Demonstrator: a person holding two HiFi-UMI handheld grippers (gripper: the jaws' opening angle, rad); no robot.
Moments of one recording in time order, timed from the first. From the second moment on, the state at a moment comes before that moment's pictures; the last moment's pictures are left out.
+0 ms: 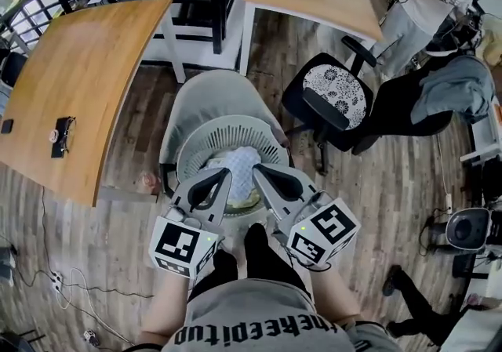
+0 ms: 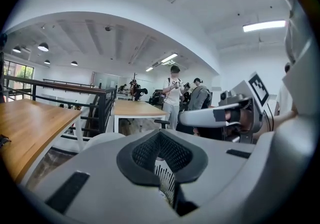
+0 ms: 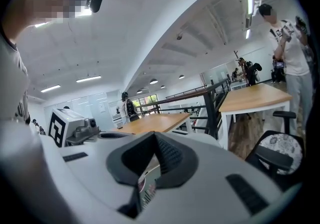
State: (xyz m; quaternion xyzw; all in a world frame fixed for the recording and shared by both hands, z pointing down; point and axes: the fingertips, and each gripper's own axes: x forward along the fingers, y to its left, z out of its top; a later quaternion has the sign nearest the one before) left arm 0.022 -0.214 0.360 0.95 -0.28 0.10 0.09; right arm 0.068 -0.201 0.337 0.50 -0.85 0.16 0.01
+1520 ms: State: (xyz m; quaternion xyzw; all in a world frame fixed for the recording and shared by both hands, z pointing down) left arm -0.030 -0.163 0.295 0.97 -0.25 0.02 0.04; right arm 0.006 -0.149 0.292 0.52 -0.85 0.09 0.00
